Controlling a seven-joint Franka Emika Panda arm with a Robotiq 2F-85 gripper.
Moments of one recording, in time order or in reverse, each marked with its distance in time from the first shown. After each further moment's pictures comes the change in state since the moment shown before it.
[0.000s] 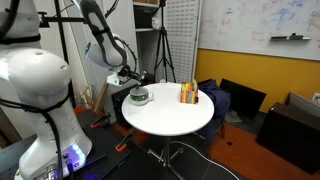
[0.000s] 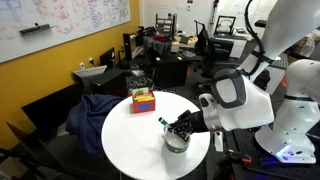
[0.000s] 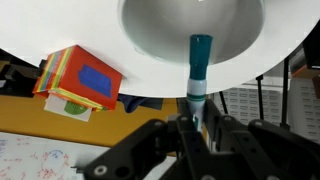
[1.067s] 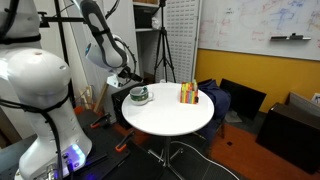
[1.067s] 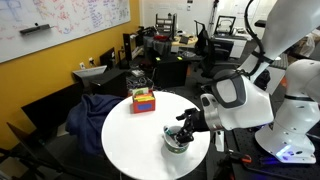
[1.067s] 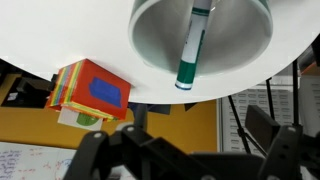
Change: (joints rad) arm -0.014 -0.002 -0.002 -0.021 0.000 0.000 0.056
